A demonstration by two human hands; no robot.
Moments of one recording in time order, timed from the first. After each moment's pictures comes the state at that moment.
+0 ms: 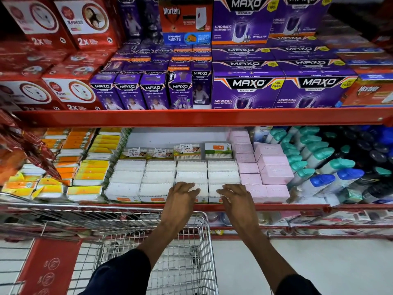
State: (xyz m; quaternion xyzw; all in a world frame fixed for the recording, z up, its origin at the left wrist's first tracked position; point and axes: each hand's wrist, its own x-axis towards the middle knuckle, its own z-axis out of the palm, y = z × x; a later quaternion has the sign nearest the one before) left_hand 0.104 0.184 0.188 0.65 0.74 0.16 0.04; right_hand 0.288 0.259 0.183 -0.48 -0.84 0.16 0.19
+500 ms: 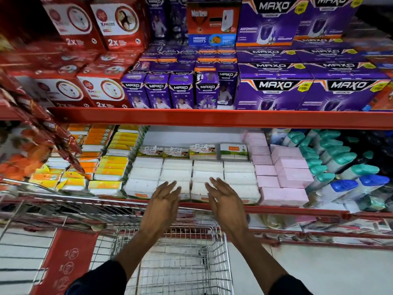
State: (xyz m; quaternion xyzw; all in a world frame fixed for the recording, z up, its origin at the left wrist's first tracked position) left_hand 0.033 0.121 0.196 0.62 0.76 0.19 0.01; right_hand 0.219 0.223 0.194 -0.39 -0.87 0.17 0.25
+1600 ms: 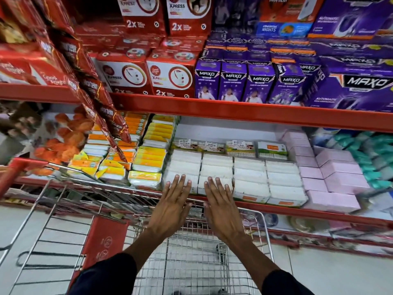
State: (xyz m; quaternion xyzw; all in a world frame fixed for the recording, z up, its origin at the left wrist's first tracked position) left_hand -0.069 0.063 0.149 0.66 0.75 0.10 0.01; right_hand 0.106 0.156 0.151 -0.34 -0.93 0.12 0.10
